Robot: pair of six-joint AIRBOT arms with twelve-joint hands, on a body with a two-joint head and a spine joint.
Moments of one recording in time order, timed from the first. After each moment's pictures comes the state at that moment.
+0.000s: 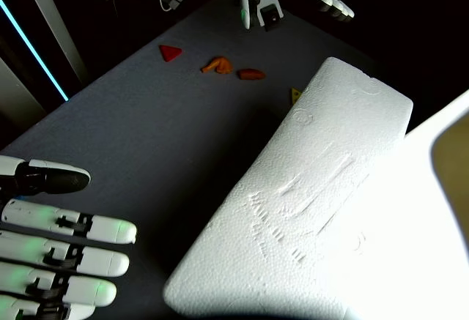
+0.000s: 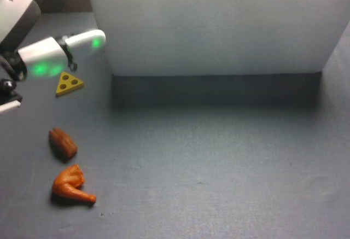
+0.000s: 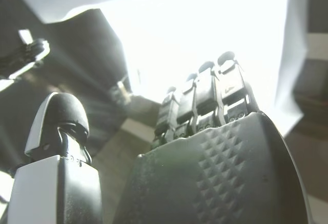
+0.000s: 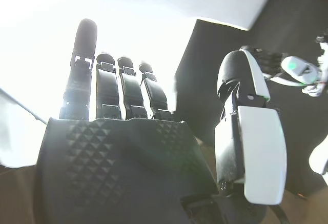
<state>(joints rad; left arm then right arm) 0.77 -0.99 1.19 -0.27 -1.24 0.61 -0.81 -0.80 1.00 0.44 1.24 -0.90</state>
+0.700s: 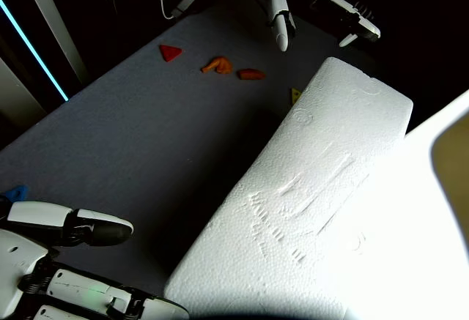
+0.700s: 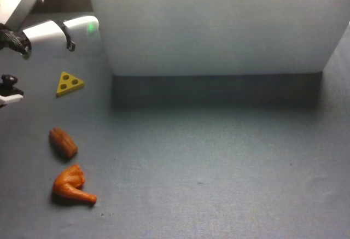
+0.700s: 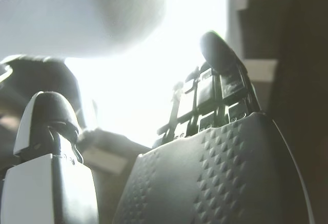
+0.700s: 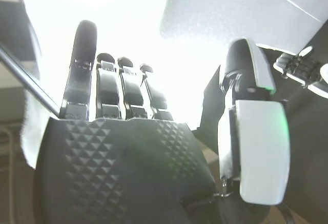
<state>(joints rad) 0.71 -1.08 1.33 -0.41 -1.05 0.59 -0.59 -0.88 1.14 0.51 1.00 -1.04</state>
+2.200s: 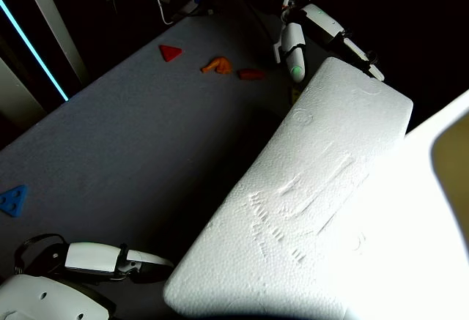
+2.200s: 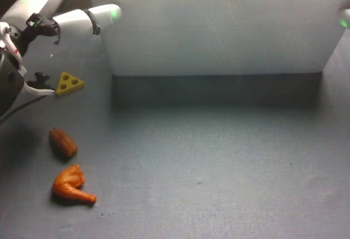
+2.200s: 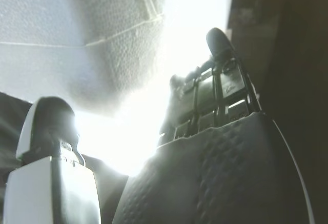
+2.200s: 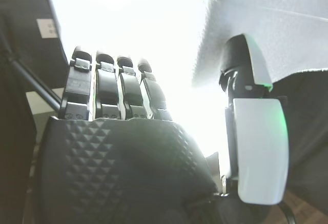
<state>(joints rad) 0.61 -1.23 1.51 -0.45 -0.87 0.50 -0.52 -1.03 1.33 0.63 0.87 -0.92</state>
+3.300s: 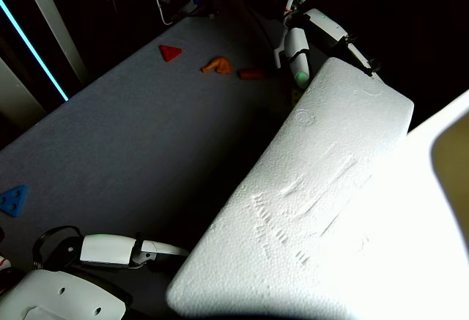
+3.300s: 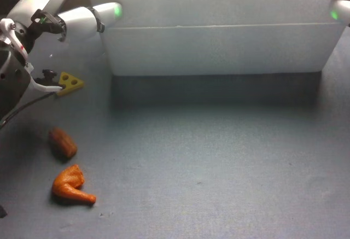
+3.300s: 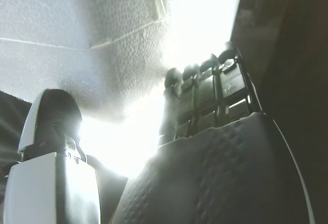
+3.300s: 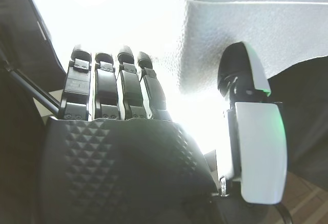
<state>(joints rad) 0.60 -1.25 1.53 -0.43 -0.87 0.45 -0.50 -1.06 1.35 0.61 0.90 -0.84</state>
